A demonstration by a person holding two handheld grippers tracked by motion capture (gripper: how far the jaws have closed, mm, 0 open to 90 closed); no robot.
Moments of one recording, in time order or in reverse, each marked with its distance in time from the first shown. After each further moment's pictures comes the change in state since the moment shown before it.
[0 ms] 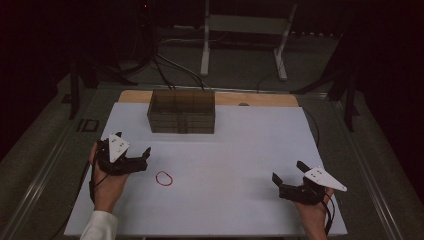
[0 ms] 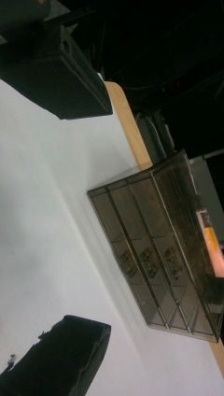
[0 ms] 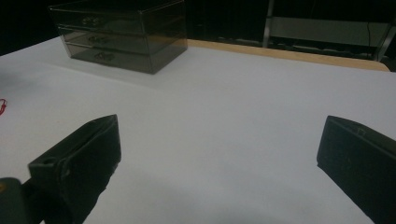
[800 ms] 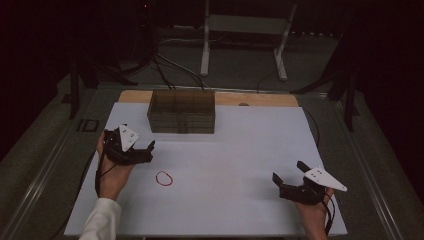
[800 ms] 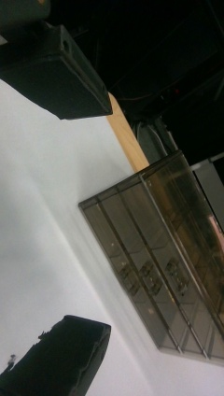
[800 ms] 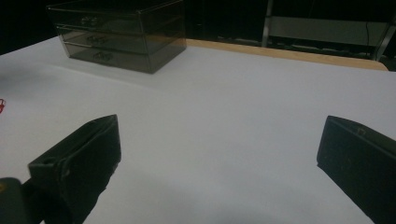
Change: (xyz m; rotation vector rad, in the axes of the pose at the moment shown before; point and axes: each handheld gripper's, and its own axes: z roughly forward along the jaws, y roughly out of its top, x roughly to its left) left arm 0.001 0.017 0.027 0.054 0.035 0.100; right arm -0.001 0.000 0.000 0.001 -0.003 0.000
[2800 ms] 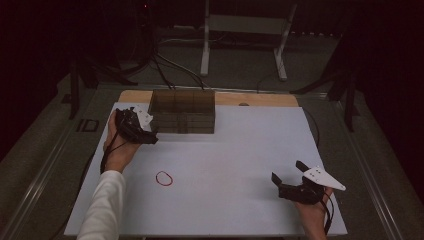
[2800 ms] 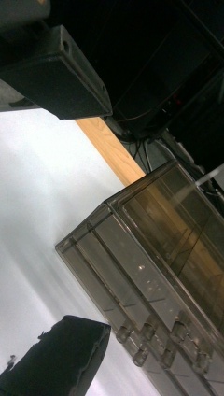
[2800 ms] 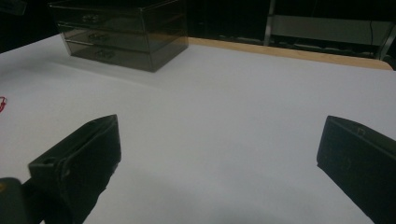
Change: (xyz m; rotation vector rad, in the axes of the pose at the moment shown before) left arm 0.013 0.028 0.063 0.118 0.048 0.191; right arm 0.001 0.000 0.003 0.006 0.007 -0.004
